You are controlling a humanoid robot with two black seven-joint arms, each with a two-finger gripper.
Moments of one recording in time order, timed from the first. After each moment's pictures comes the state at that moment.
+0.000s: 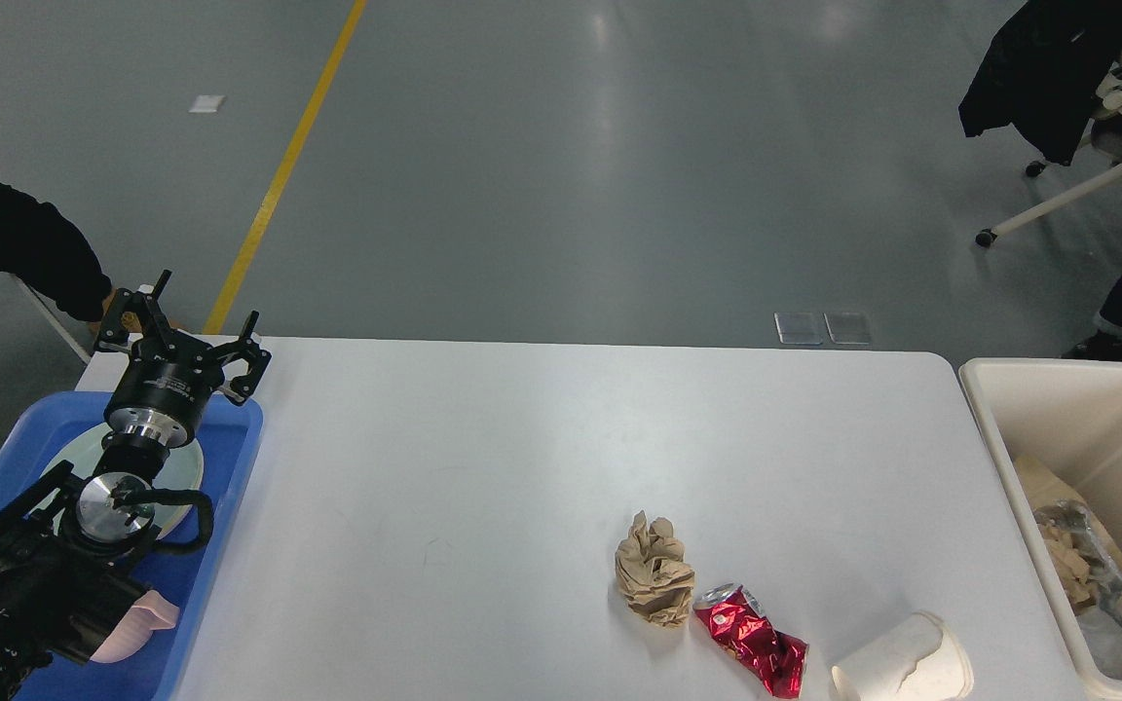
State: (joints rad) left arm -0.59 0.26 -1.03 -0.45 -0.12 -0.53 -0.24; right arm 1.84 -0.73 -1.07 0.76 -0.48 0.95 -0.16
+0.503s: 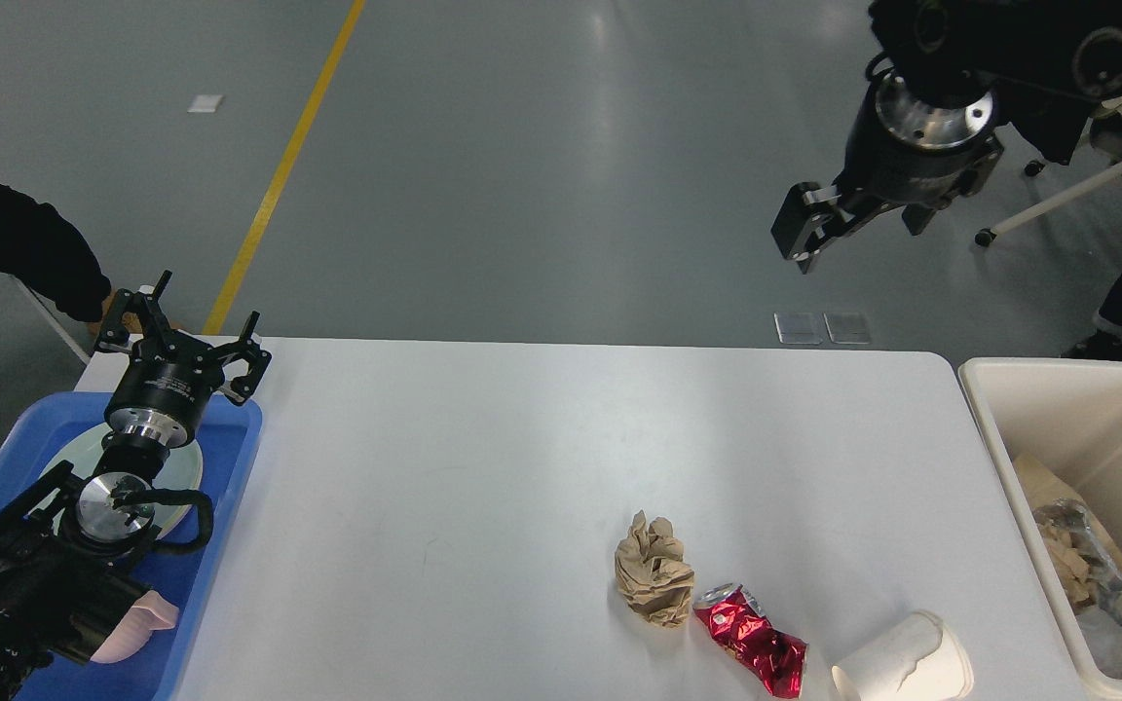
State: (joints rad) left arm -0.59 0.26 -1.03 -0.45 -0.12 -0.53 -0.24; right arm 2.11 -0.18 -1.01 0.99 -0.47 0.96 -0.16
